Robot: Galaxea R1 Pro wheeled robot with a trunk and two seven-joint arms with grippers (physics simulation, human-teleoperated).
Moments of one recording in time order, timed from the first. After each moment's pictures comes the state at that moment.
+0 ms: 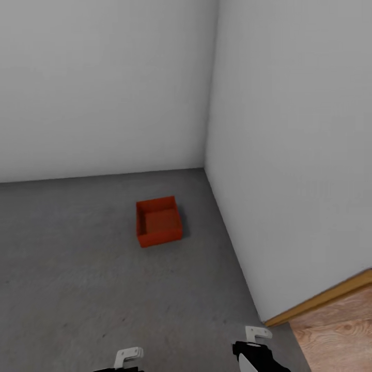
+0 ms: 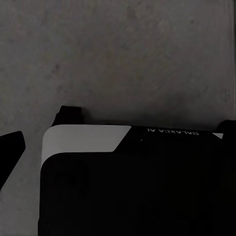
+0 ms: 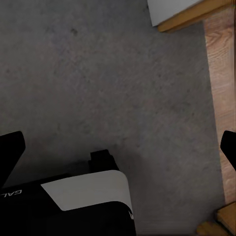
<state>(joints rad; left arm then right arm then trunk) -0.28 -0.05 0.03 -0.55 0.10 0.38 -0.01 -0.47 0.01 0.56 -0.39 -0.65 0.19 -0.49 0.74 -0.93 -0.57</state>
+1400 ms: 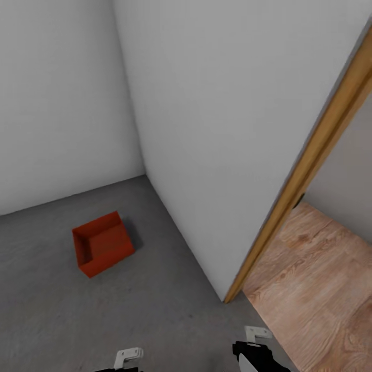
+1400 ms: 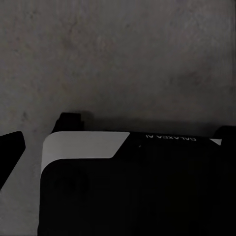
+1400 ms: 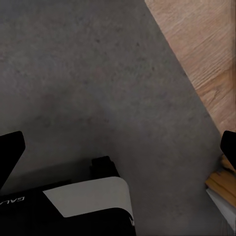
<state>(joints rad) -0.28 -0.05 0.03 -0.55 0.10 0.38 -0.01 -0.47 0.01 0.56 -0.39 -0.65 0.19 -0.49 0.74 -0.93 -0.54</state>
